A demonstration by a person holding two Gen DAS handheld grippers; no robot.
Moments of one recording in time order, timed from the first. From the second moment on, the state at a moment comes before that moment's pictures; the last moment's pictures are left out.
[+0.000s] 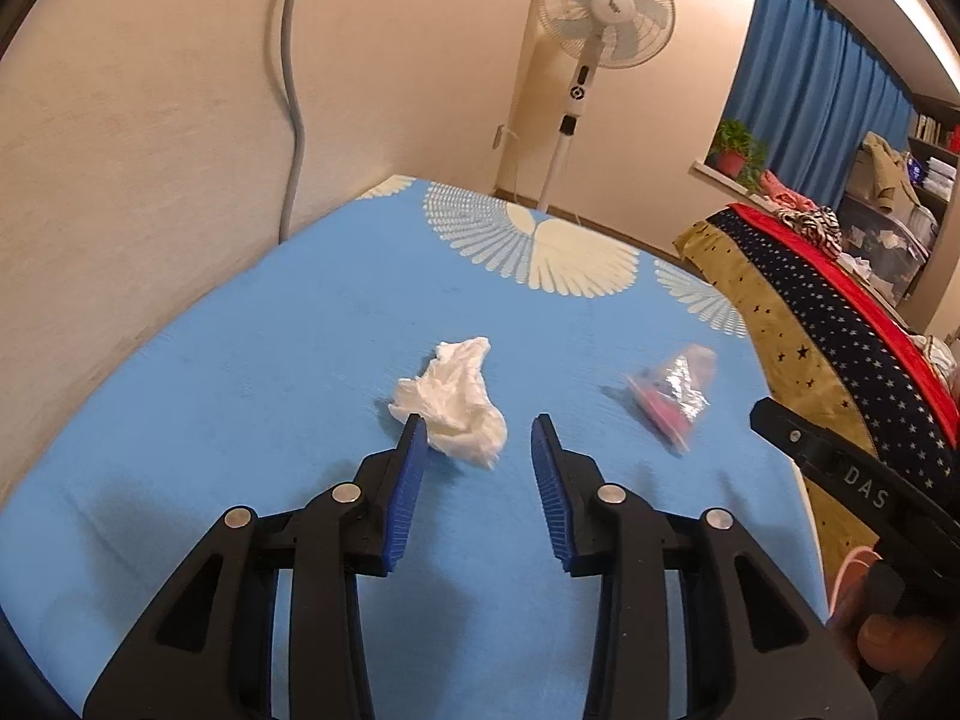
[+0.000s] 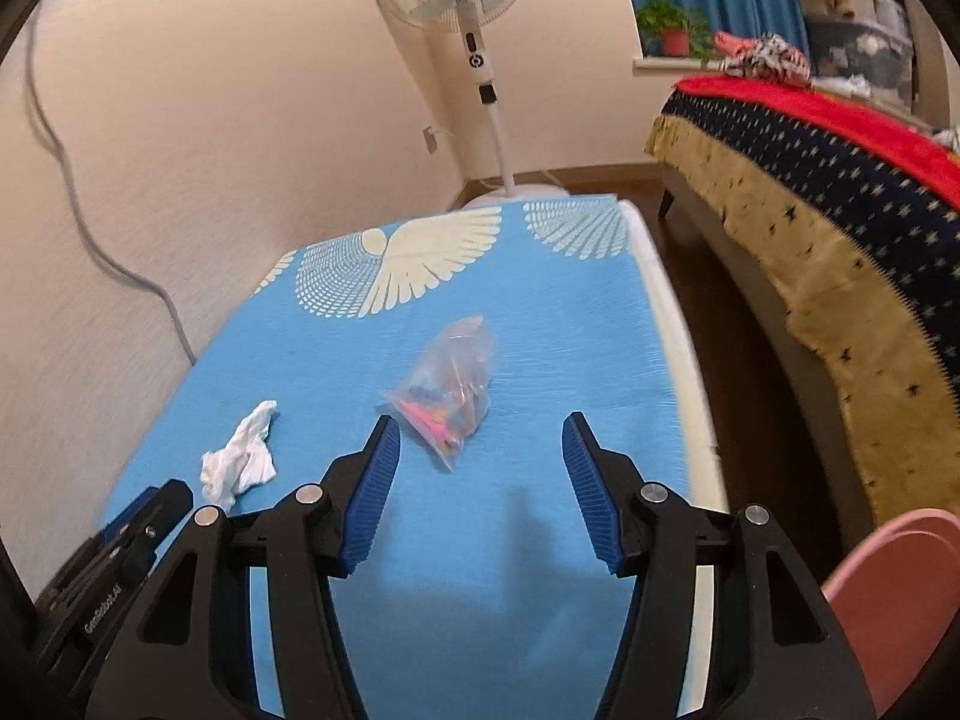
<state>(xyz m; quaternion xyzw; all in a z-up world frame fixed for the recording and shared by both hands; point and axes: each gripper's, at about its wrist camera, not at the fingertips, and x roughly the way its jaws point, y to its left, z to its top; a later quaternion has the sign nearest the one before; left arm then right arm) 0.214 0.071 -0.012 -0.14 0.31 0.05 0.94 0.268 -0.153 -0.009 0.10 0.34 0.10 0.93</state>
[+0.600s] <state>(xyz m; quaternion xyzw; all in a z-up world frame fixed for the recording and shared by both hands) 0.251 0.073 -0.032 -0.13 0.37 0.07 0.92 0.318 -0.129 -0.042 0.10 0.40 0.12 0.90</state>
